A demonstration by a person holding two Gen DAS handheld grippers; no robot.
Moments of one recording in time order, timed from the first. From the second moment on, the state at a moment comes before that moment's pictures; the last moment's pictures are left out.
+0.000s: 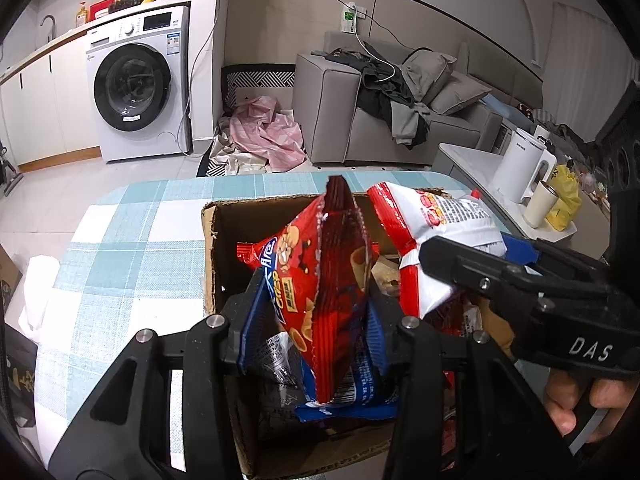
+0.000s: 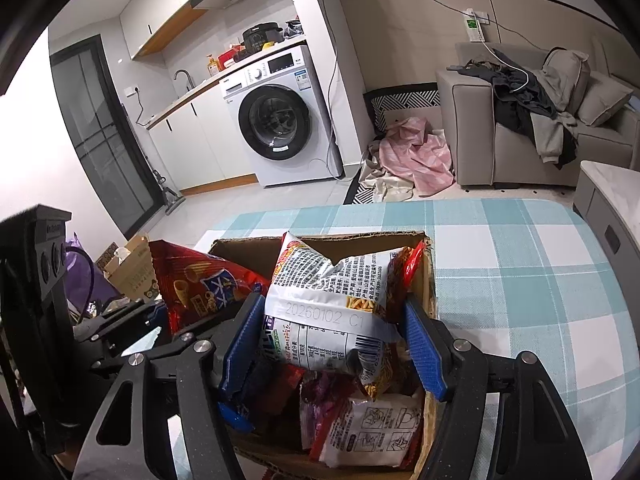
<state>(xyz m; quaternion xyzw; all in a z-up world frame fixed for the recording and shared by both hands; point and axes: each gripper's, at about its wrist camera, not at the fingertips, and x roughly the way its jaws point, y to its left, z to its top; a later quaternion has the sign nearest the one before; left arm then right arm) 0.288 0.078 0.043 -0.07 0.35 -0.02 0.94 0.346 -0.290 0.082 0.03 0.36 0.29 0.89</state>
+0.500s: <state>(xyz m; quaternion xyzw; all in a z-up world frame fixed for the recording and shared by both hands) 0.257 0.076 0.062 -0.08 0.34 -0.03 0.94 0.326 -0.320 0.101 0.05 0.34 0.30 0.89</state>
